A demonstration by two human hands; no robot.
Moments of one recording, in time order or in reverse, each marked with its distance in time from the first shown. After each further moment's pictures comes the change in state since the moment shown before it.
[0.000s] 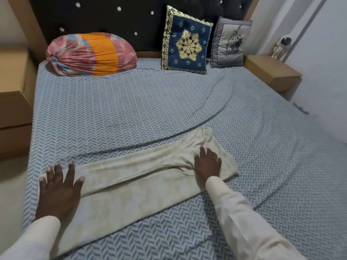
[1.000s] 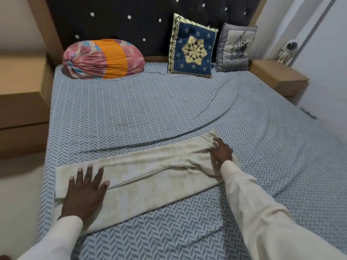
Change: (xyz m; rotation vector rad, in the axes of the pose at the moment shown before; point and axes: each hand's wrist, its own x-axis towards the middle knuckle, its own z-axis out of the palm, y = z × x) left_hand -0.042 0.032 -0.001 0.043 -0.077 0.136; right_hand 0.060 0.044 -0.023 0.410 -0.179 0.152
